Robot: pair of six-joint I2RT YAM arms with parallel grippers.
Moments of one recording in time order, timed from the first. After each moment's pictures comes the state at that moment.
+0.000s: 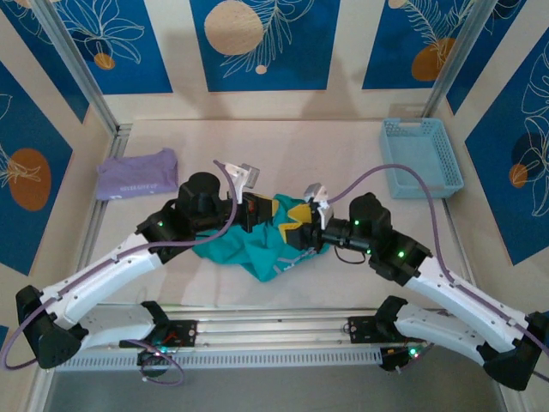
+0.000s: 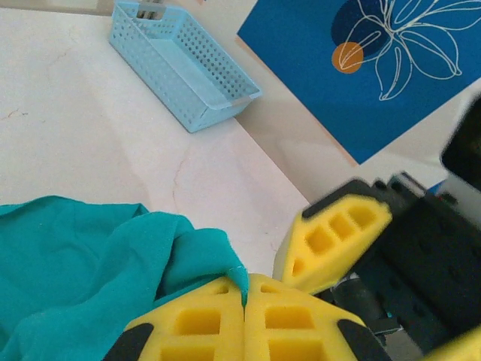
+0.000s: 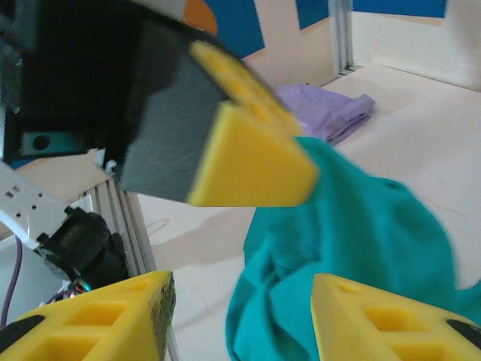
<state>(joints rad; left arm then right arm) -0.85 1.10 1.04 -0.25 0.30 -0.53 0.85 0.84 0.79 -0.20 -0.28 0.18</state>
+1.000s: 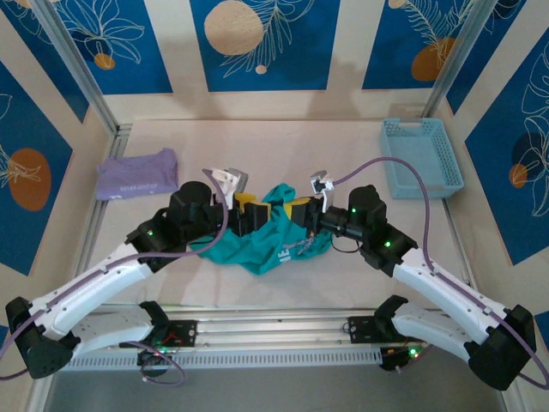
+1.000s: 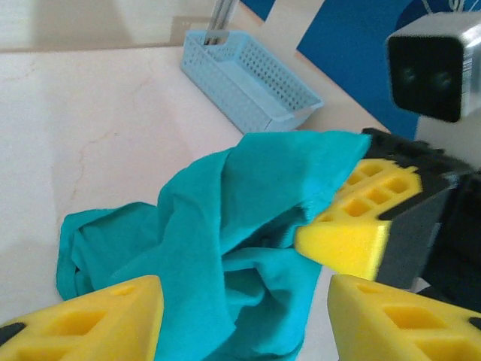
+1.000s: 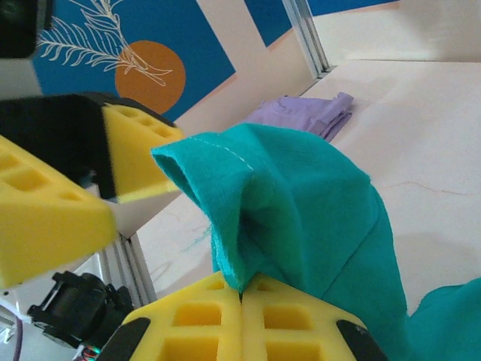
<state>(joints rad) -0.85 1.03 0.98 -0.30 0.12 -0.40 0.67 0.92 0.71 0.02 -0.43 0.42</state>
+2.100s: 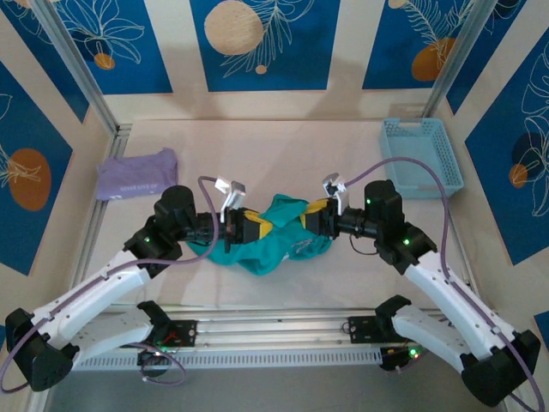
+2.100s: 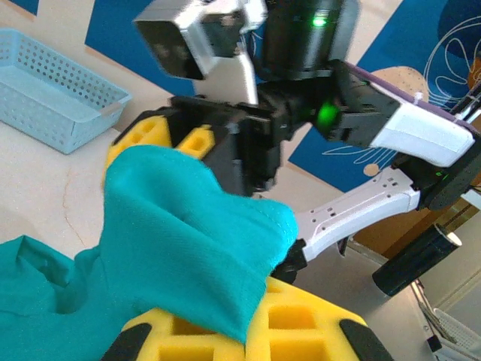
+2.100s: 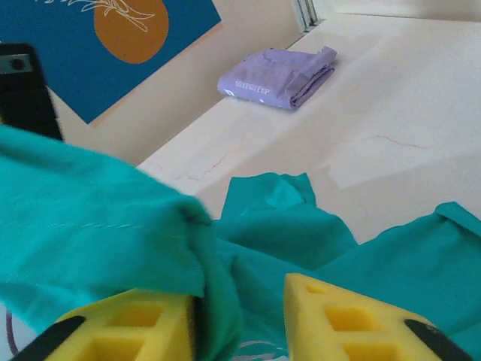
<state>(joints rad) -0.74 0.95 0.83 0.00 0.74 -0.41 0.53 0.82 0.79 -0.33 -0.55 0.21</state>
